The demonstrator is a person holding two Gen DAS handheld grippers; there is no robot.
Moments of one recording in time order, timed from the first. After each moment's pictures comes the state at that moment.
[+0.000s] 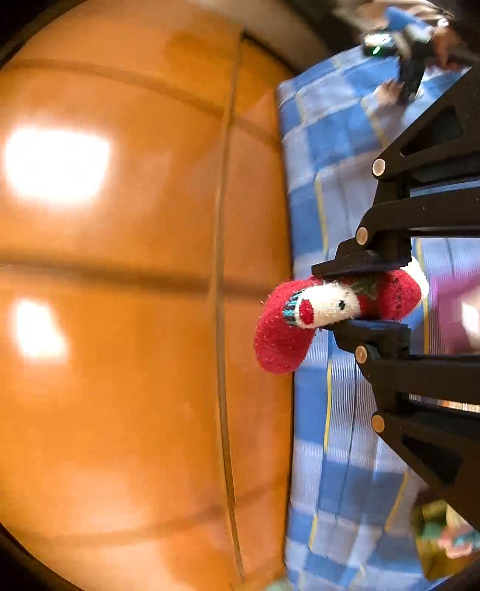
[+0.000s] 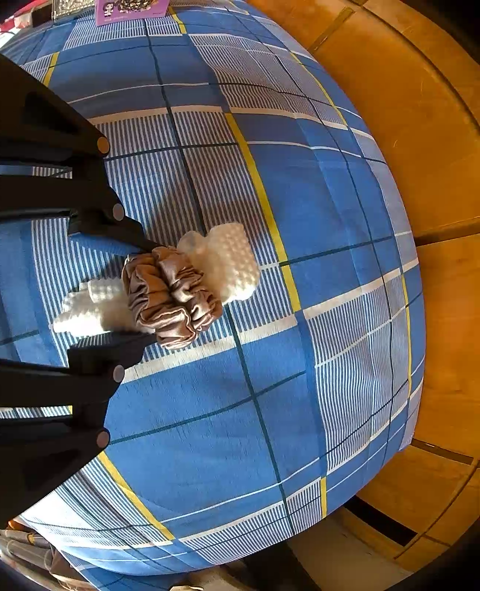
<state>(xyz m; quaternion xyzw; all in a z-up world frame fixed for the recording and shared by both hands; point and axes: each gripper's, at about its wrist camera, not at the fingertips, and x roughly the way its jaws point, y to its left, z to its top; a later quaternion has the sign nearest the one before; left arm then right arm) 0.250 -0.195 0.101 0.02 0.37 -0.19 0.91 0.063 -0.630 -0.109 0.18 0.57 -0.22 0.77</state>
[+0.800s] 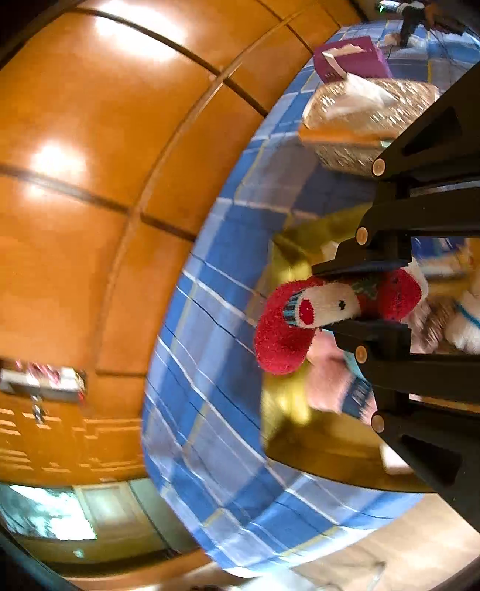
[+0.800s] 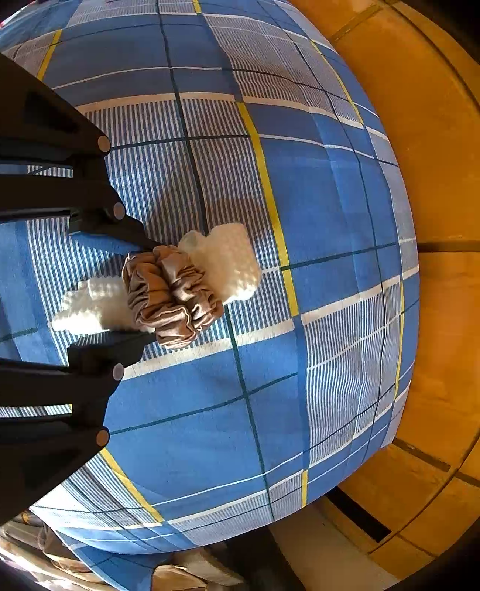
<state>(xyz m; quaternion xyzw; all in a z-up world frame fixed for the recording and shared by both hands) 0.135 0.155 0.003 -0.12 0.42 0.02 0.90 0.073 -0.602 -0.120 0.12 0.58 -0.25 0.77</state>
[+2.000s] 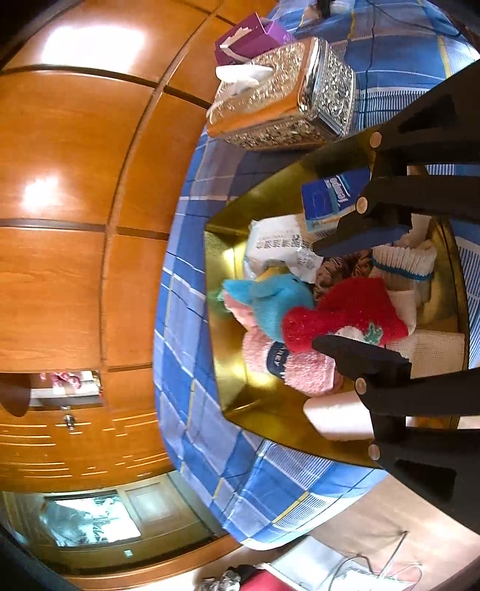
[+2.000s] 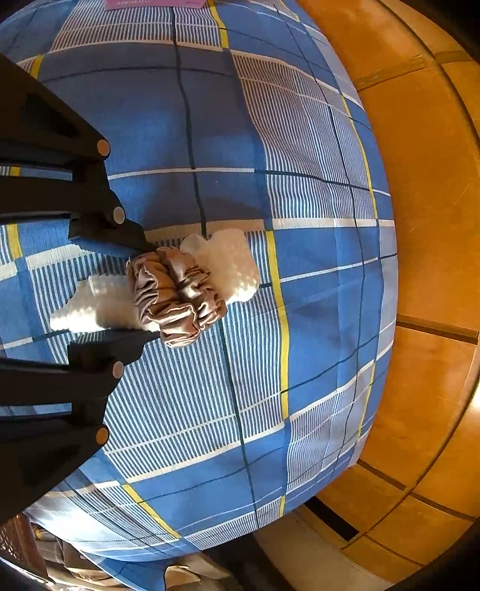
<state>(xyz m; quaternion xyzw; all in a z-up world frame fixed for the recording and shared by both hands) 0.037 0.133 -0.032 -0.03 0.38 0.03 0.93 0.088 -0.488 -0.118 0.08 0.54 -0.26 0.80</state>
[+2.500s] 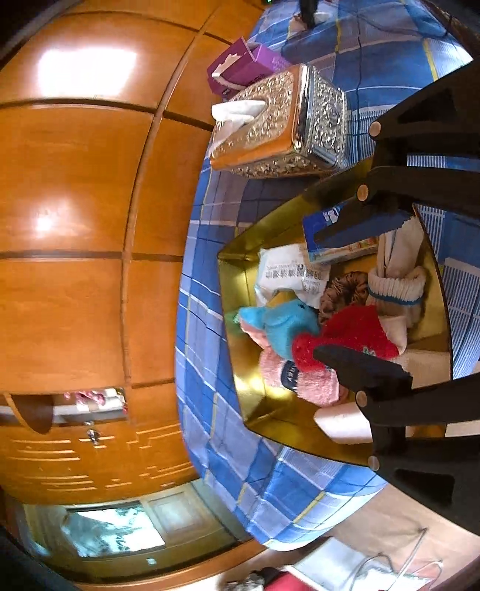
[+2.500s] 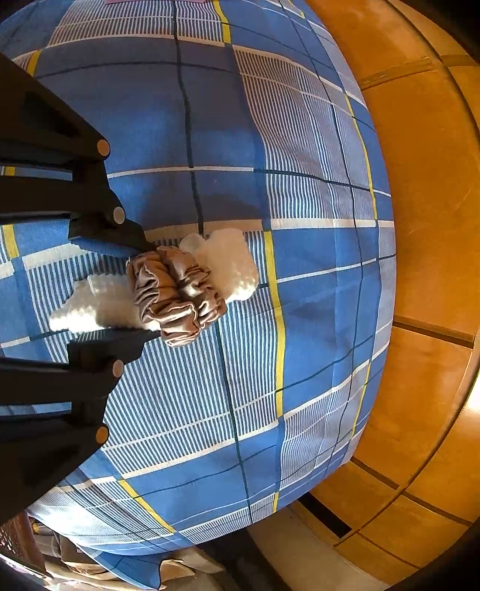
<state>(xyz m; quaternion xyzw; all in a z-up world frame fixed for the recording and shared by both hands) 0.015 0.107 -0.016 0.00 0.35 0.00 0.94 0.092 -0.482 -0.116 0.06 0.54 -0.26 0.80</state>
